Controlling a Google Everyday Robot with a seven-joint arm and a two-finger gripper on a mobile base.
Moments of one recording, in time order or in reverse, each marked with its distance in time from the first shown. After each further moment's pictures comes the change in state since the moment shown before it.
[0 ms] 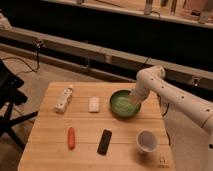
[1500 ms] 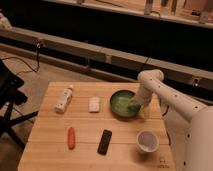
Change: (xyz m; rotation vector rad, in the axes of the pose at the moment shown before) arm 0.019 0.061 0.072 -0.215 -0.133 0.006
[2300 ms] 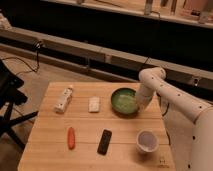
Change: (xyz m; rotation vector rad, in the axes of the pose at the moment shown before) arm 0.000 -0.006 -0.031 0.024 0.029 -0.037
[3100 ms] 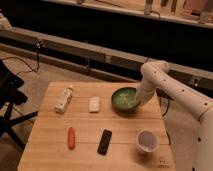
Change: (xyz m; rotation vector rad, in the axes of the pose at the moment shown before) arm -0.001 -0.002 -0.046 0.009 0.010 -0.045
